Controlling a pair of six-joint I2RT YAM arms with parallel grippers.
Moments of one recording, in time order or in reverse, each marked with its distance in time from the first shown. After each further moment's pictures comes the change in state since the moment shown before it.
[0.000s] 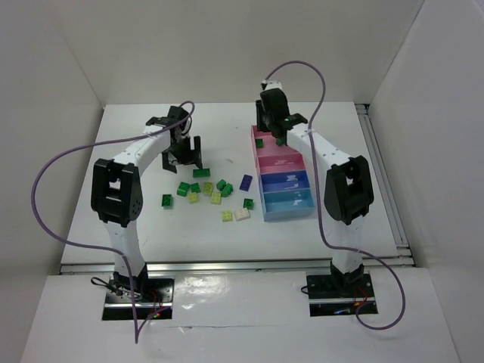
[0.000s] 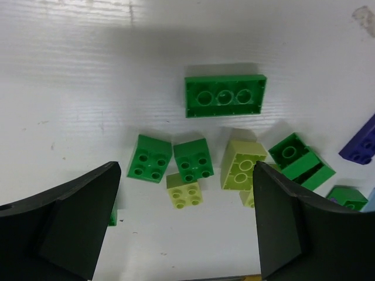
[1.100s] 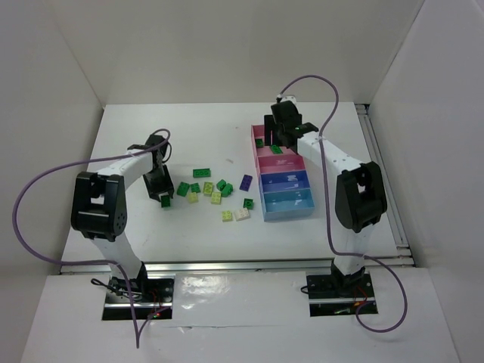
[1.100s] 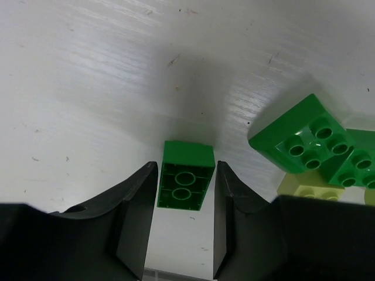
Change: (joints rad) left arm 0.124 -0.198 -0.453 0.085 -0.151 -0.153; right arm -0.072 -0.124 -0.218 -0.074 0.066 0.068
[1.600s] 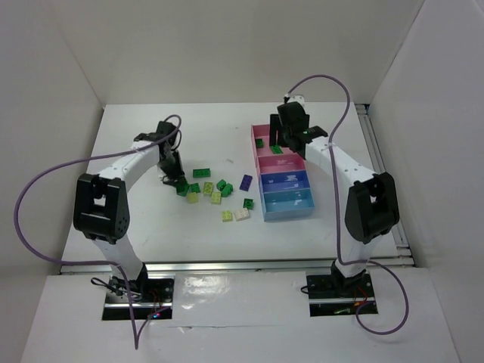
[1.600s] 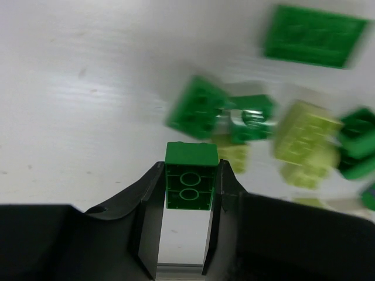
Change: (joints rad) left arm -0.064 -0.002 0.095 -0.023 0.088 0.045; right arm 0.000 -0.113 -0.070 0.000 0.027 0.018
